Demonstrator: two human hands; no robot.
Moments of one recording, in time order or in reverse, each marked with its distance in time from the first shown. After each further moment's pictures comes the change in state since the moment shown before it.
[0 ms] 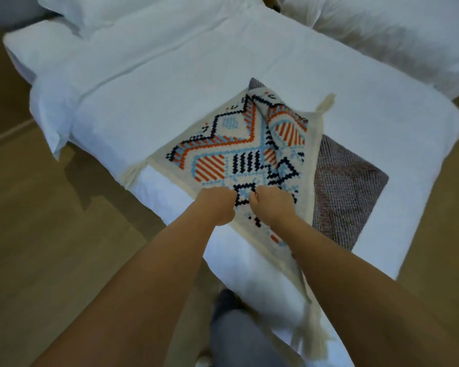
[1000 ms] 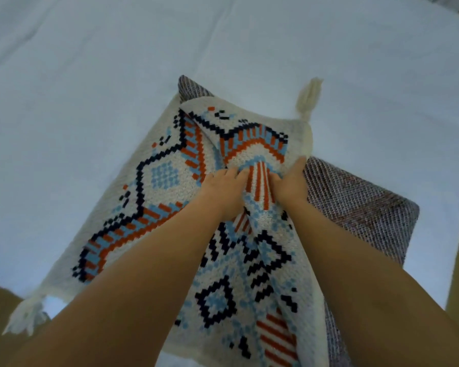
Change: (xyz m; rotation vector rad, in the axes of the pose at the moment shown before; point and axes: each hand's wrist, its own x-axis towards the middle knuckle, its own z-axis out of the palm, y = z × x) left_hand 0.387 0.005 -0.073 -0.014 -0.036 0.246; right_hand 0.321 0.200 0.045 0.657 0.081 0.827
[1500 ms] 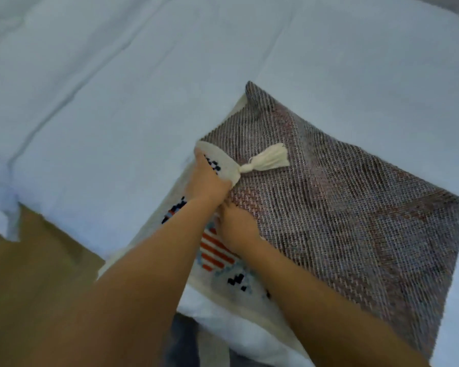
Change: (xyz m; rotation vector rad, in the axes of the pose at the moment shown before) left_hand -0.122 -0.126 0.012 -0.795 0.342 -0.618; right_hand -0.228 -0.086 0.133 -0.445 -0.370 -0.815
